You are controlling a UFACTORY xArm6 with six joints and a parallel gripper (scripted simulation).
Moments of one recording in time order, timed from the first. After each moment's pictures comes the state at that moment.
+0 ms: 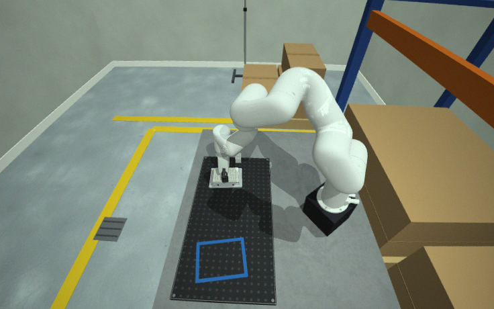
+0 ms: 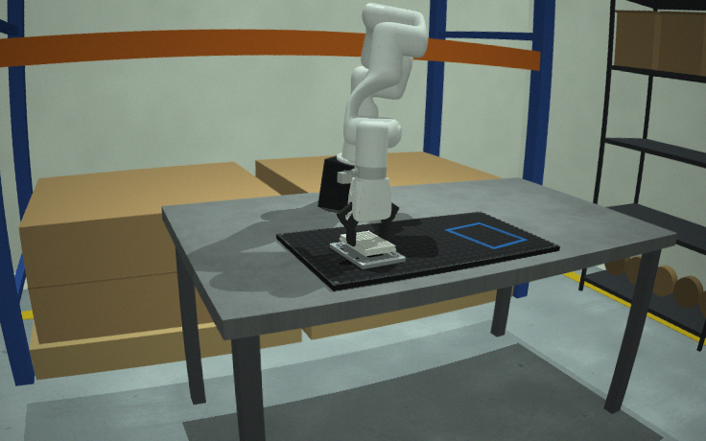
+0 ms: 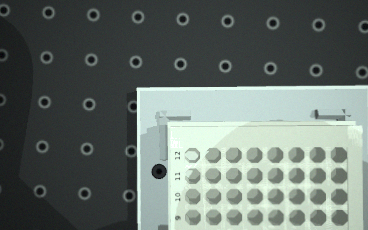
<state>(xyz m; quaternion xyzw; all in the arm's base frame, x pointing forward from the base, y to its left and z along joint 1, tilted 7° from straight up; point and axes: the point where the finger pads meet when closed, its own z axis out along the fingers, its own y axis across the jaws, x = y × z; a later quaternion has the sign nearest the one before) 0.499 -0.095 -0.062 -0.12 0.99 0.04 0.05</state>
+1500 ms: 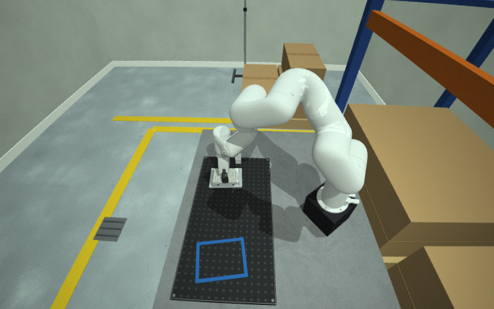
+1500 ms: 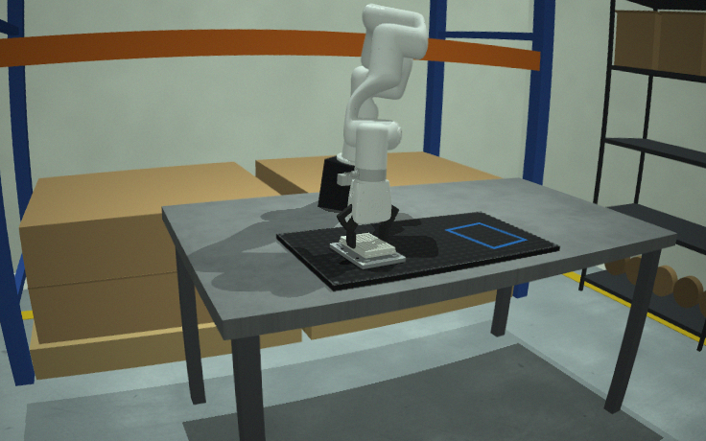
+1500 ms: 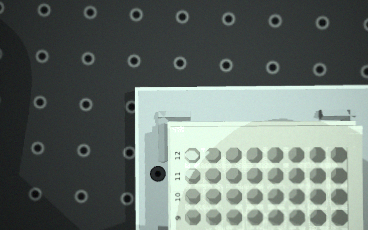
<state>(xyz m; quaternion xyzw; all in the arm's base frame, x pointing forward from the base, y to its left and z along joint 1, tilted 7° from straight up) 0.499 -0.094 -0.067 -0.12 0.99 0.04 0.05</state>
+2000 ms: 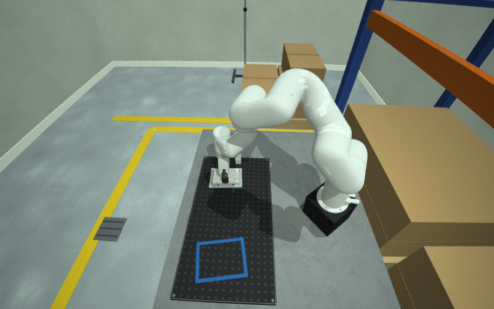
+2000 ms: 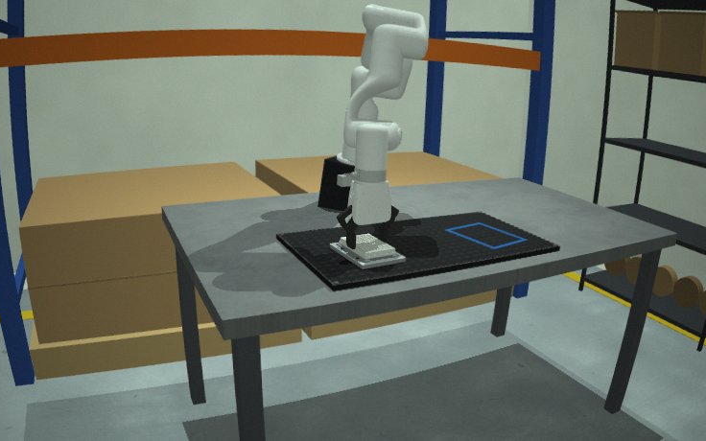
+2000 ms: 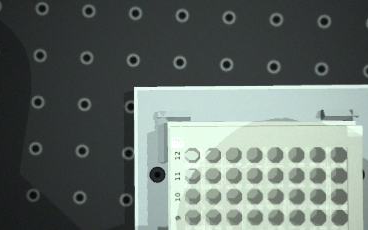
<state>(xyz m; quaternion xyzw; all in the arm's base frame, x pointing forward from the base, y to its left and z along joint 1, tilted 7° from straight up) 0.499 -0.094 -0.070 -0.12 0.99 0.04 0.05</state>
